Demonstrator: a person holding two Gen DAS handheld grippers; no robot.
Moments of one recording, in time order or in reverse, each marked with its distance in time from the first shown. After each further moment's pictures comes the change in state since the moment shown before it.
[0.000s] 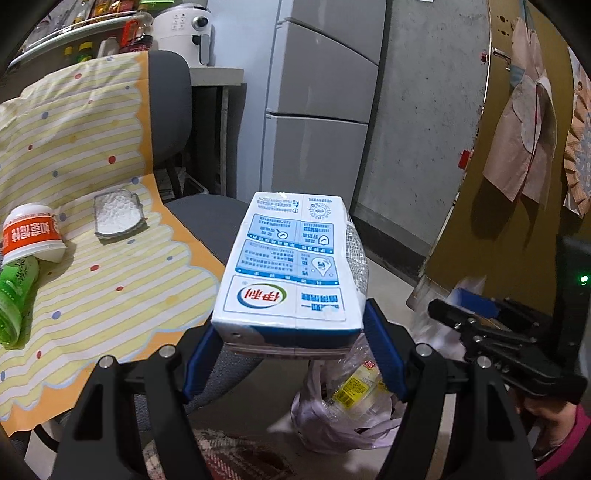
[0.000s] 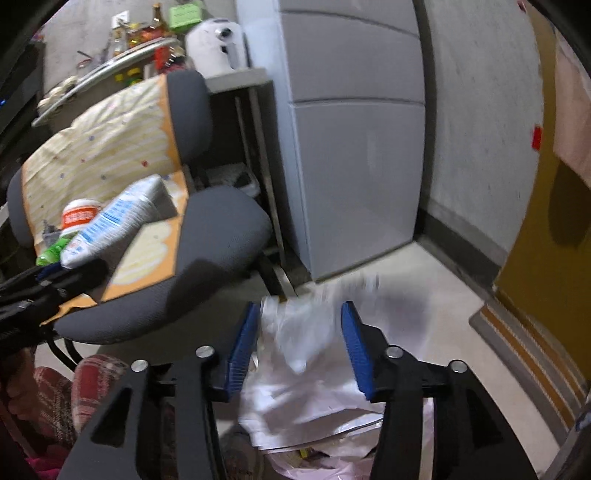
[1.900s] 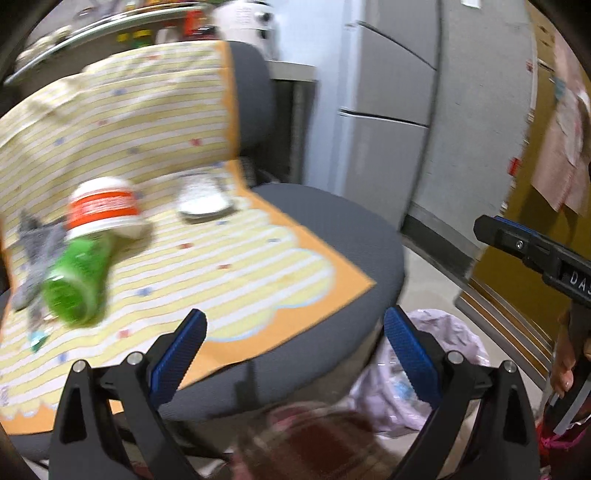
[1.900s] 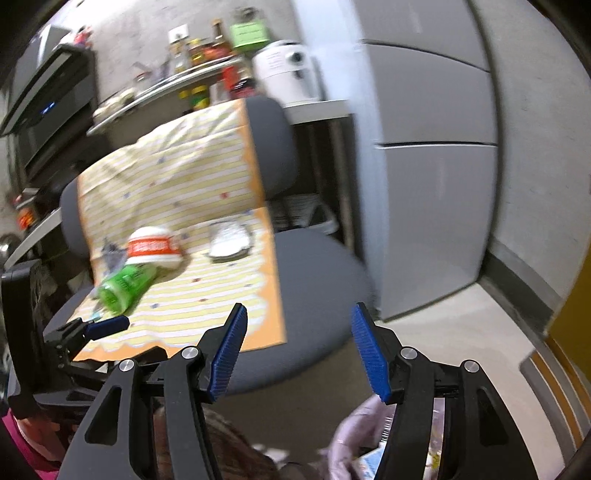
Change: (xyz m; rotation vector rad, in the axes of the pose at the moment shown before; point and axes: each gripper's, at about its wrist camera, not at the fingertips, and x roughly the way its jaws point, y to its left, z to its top) left arm -0.043 0.085 -0.012 -0.082 0.022 0.206; right arm -0.018 0.088 0.059 -0.108 -0.090 0.256
